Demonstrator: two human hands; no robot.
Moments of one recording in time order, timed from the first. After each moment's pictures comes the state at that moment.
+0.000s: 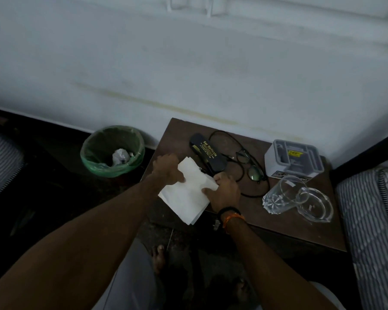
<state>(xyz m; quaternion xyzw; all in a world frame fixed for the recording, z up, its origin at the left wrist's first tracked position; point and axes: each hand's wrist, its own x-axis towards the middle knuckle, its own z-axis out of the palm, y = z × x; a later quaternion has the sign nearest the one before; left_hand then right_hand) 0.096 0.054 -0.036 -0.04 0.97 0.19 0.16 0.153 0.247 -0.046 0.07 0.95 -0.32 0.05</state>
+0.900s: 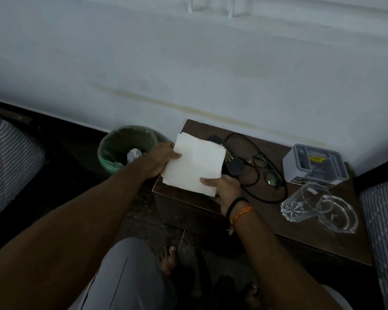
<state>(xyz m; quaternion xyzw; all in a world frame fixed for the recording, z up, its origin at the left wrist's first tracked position) 0.092 -0.007 -0.002 -0.17 0.70 0.67 0.18 0.138 0.202 -0.027 0.23 0.61 -0.73 0.20</state>
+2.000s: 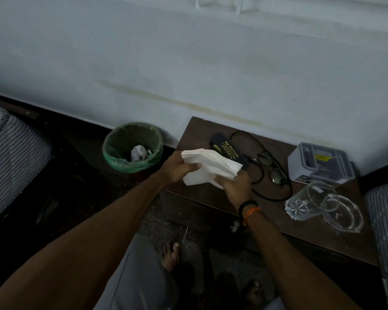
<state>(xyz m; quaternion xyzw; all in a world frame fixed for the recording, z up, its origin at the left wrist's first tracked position) 0.124 0.019 -0.021 0.00 0.79 0.61 0.09 0.137 0.224 -0.043 0.02 0.78 -0.62 0.04</state>
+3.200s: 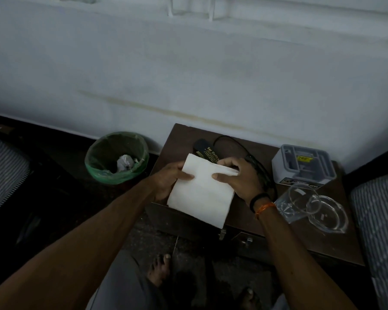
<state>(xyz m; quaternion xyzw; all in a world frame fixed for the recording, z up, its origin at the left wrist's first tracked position) 0.114 0.051 -0.021 -0.10 0.60 0.74 0.29 0.094 0.286 -0.027 -0.06 0.84 -0.53 0.05</state>
